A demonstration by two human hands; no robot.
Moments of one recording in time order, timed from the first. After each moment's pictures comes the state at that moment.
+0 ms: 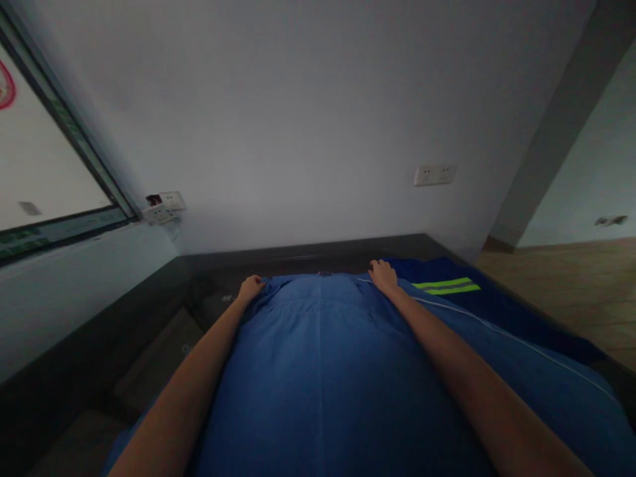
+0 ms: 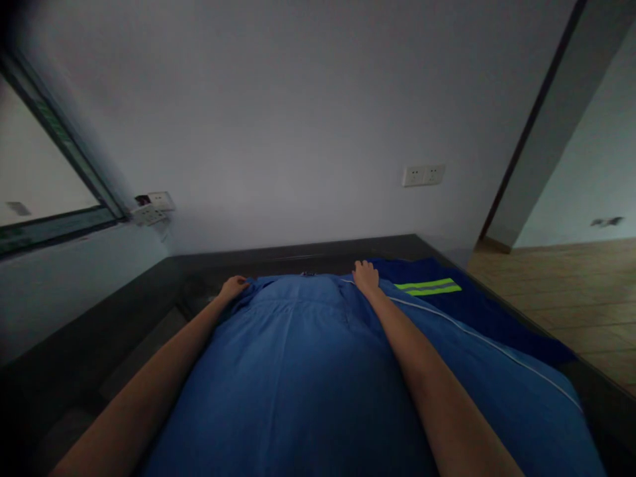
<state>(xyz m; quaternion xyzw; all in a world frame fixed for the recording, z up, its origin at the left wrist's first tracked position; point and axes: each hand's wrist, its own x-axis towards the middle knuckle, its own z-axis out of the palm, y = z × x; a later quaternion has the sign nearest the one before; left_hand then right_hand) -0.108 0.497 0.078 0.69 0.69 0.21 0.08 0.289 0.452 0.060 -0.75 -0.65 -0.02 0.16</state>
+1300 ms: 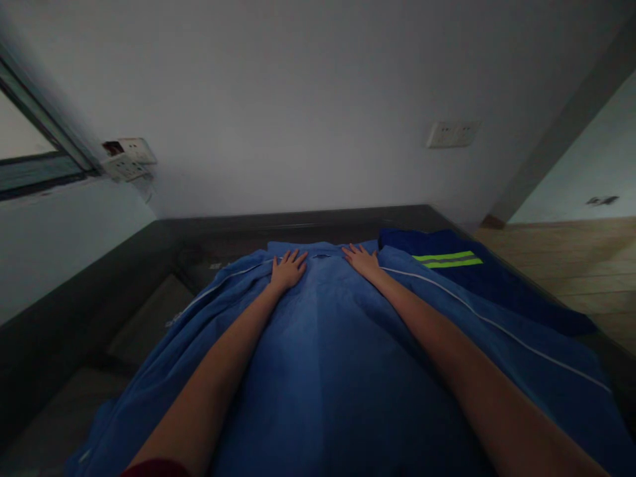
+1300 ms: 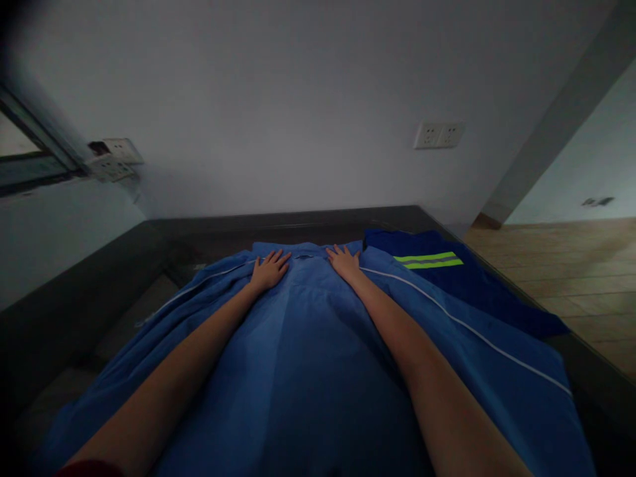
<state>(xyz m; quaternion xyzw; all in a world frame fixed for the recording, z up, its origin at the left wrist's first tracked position) -0.010 0.485 -0.015 0.81 0.58 0.06 0.01 0.253 0.477 -0.011 -0.68 -0.73 0.05 0.03</state>
